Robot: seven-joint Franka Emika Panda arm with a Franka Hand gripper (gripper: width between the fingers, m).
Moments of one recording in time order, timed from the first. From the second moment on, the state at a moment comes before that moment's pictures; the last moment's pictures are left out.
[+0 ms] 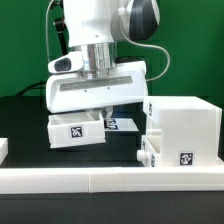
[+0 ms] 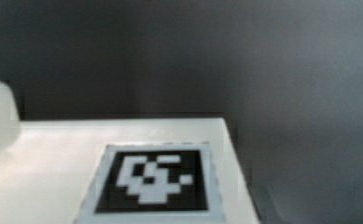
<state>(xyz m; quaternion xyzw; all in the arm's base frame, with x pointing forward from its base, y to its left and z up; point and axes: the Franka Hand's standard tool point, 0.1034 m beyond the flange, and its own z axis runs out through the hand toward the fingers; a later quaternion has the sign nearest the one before) 0.467 -0.025 0.036 -1.00 -0.02 -0.04 0.06</state>
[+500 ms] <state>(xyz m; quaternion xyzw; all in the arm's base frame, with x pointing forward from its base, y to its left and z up) 0.481 -0.028 0.042 -0.96 -0.26 -0.05 0.05</state>
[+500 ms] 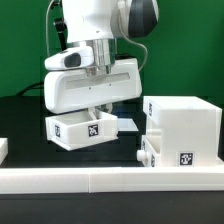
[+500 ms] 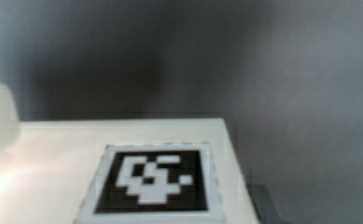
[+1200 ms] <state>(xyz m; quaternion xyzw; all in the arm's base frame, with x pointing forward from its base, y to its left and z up) 0.488 -0.025 0.042 -0.86 -0.50 -0.05 0.02</state>
